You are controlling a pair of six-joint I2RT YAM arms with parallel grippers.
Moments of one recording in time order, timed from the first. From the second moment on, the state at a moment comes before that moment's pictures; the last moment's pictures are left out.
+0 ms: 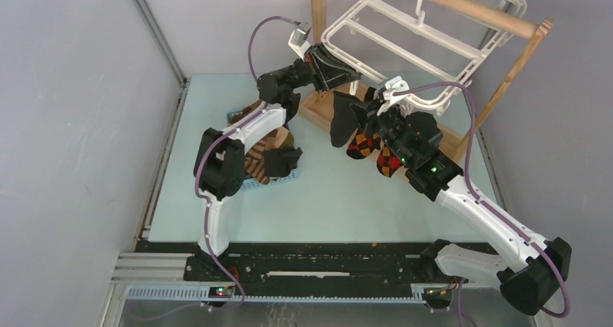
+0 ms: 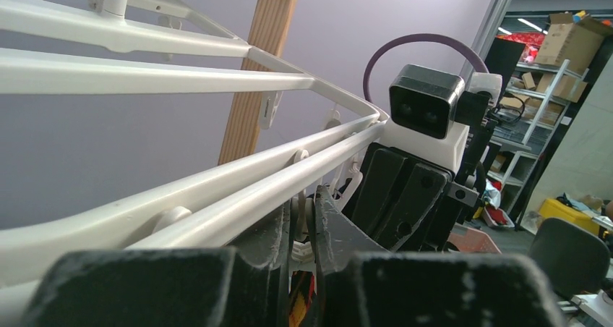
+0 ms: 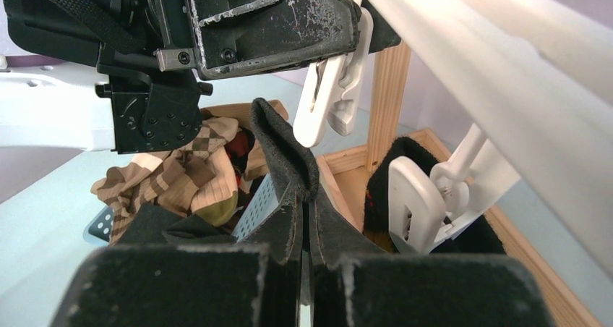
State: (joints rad) left arm -0.52 2.09 1.76 1.40 0.96 -1.28; right arm 0.64 1.07 0.99 0.16 0.05 0.02
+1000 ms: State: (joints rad) left arm -0.52 2.10 1.76 1.40 0.95 -1.28; right arm 0.60 1.09 1.01 0.13 0.04 0.09
